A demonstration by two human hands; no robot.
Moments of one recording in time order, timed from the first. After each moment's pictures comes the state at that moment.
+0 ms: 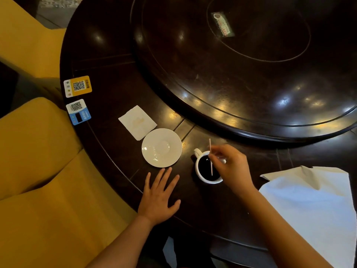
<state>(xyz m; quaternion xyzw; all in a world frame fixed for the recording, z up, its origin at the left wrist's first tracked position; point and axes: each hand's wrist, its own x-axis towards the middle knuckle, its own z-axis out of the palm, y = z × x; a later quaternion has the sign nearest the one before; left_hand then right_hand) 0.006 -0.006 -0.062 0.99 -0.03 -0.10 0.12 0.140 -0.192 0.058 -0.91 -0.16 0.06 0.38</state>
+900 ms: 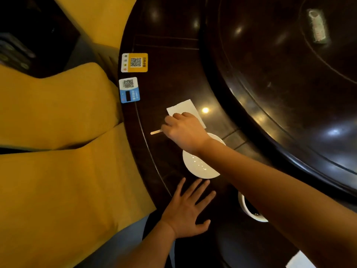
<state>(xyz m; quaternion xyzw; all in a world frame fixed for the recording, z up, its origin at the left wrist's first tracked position) 0.005 -0.002 -0.068 0.98 -0.02 -0.09 0.15 0.195 0.050 0.017 -0.73 -0.68 -0.02 0.07</state>
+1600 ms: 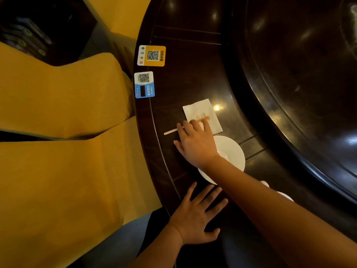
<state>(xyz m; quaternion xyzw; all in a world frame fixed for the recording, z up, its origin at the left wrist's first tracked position) 0.005 -0.003 -0.071 0.98 -0.02 -0.11 0.15 0.178 0.050 -0.024 -0.83 -0.55 0.09 0.00</state>
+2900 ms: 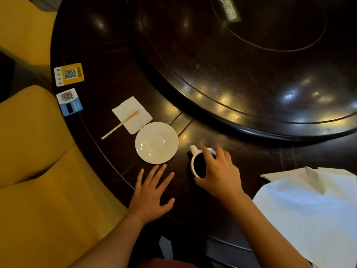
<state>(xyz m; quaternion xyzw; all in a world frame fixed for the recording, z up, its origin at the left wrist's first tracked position) 0.007 -0.004 -0.062 0.99 -0.01 -0.08 0.15 0.135 -0.180 0.048 -0.95 -0.20 0.24 0.06</state>
